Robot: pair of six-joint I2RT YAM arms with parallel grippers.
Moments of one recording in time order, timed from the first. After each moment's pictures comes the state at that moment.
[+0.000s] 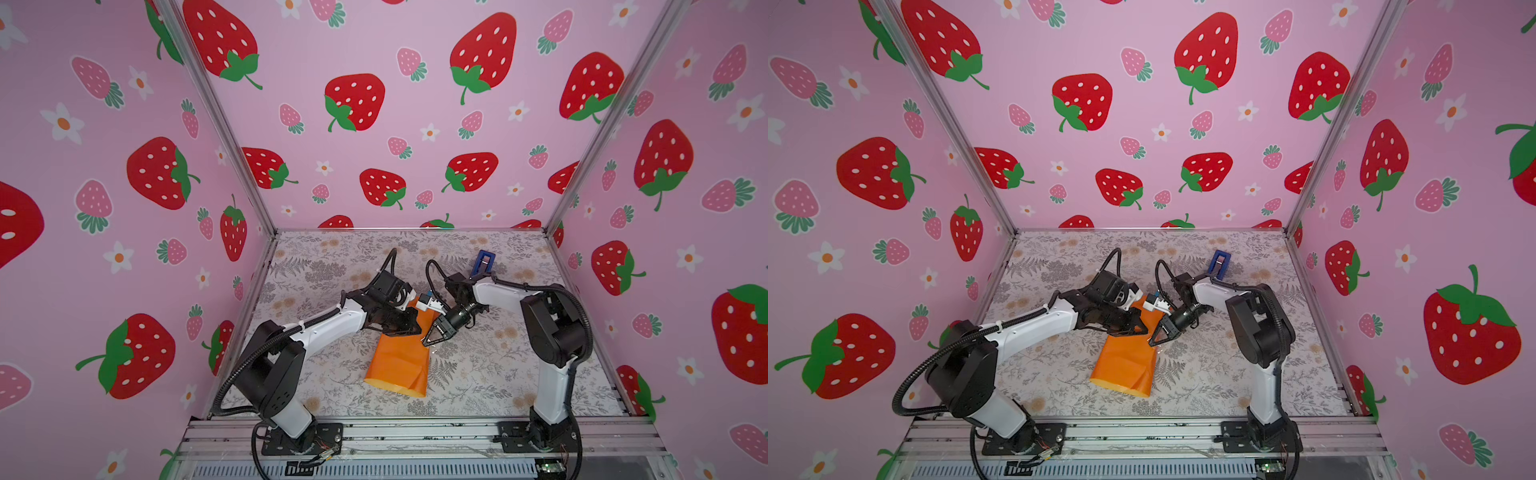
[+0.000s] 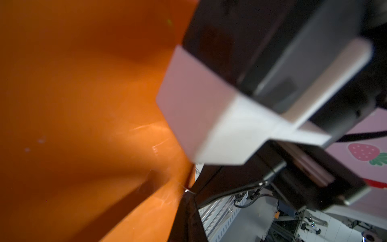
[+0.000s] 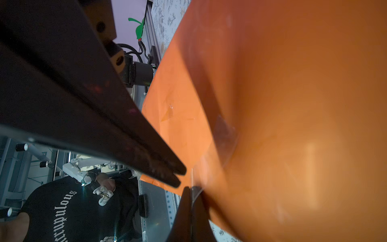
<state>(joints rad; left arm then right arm) -0.65 1.62 1.07 -0.45 0.56 -0.61 0.59 1.97 1.26 -0.97 -1.09 -0.43</state>
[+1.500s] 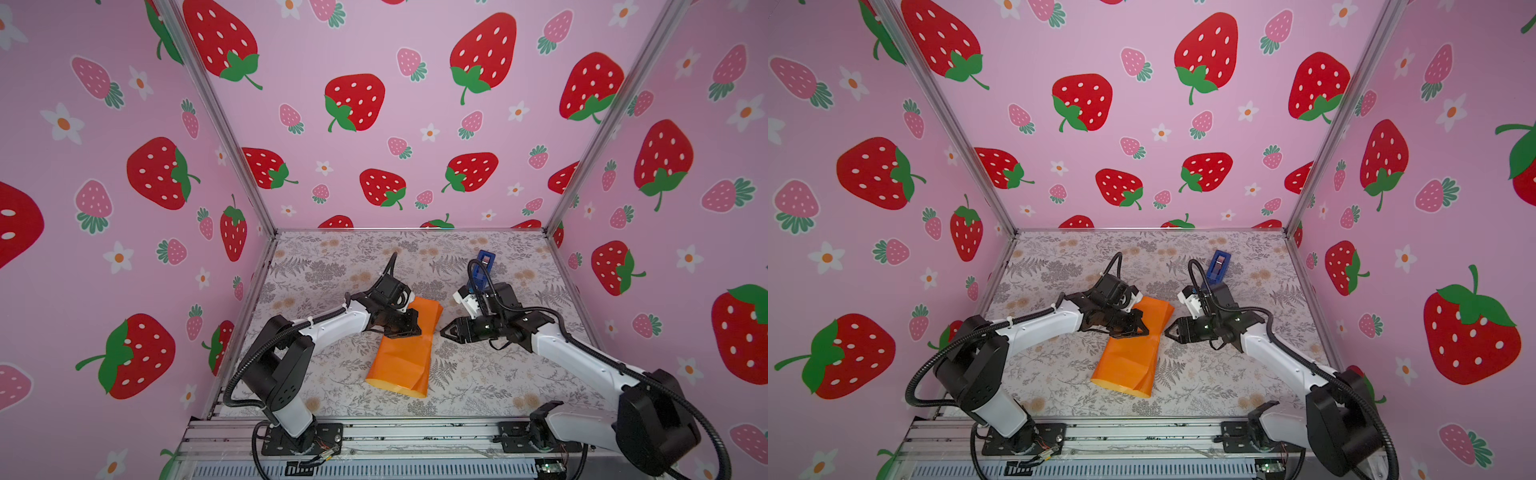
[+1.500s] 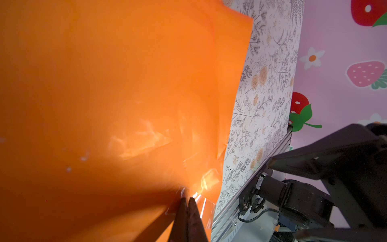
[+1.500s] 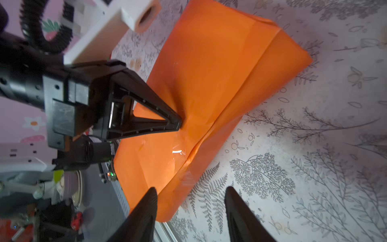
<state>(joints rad) -0.65 1.67 1.04 -0.42 0.52 -0.63 0.56 1.20 0.69 -0.33 -0.60 0.39</state>
